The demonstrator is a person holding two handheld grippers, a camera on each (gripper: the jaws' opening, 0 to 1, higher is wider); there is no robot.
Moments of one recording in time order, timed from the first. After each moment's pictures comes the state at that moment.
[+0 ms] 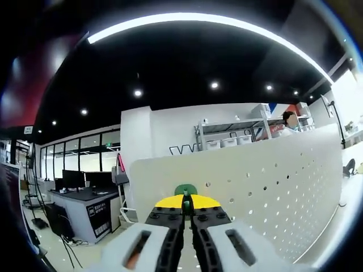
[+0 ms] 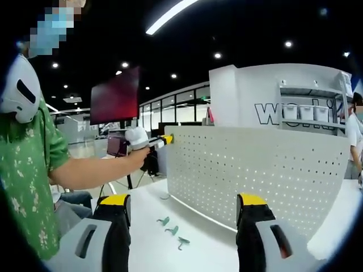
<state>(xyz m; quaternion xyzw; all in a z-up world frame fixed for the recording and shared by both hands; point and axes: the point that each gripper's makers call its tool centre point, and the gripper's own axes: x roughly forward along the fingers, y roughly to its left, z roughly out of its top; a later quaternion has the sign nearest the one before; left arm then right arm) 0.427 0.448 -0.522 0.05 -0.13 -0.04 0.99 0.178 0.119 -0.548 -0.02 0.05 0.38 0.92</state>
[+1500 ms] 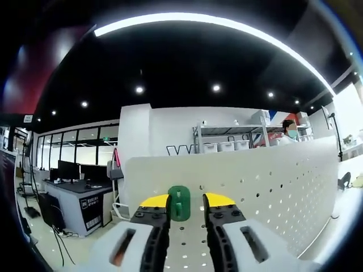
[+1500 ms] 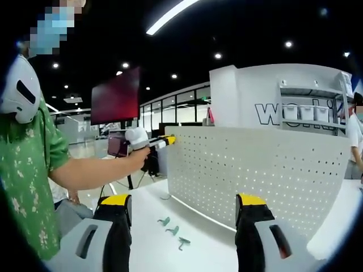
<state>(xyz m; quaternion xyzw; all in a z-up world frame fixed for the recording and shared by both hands) 0.424 0.441 -0.522 0.01 -0.13 -0.05 0.99 0.176 0.118 -0.548 -0.02 0.05 0.38 0.92</state>
